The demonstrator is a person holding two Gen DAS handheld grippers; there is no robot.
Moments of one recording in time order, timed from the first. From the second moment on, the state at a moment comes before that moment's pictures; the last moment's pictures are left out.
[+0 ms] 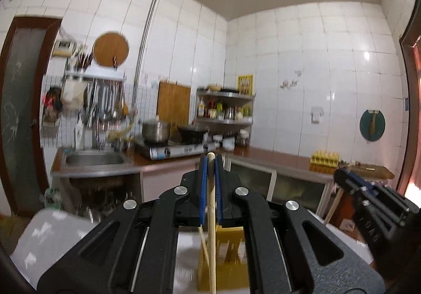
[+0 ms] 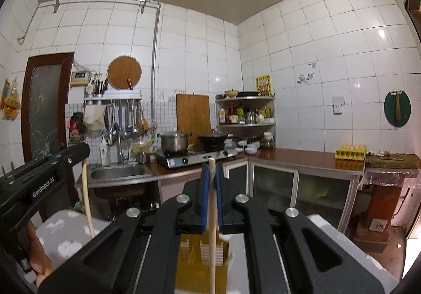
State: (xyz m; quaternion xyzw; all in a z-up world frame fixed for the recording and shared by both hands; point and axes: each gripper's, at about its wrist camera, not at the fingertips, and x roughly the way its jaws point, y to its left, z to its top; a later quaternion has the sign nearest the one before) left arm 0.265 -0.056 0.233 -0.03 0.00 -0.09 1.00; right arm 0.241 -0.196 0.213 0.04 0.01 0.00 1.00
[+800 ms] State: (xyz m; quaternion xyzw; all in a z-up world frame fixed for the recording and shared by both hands) left arm 0.406 -0.078 0.135 -0.01 0.09 -0.09 0.99; right arm 0.352 -0.211 0.153 0.03 0.07 -0.02 1.00
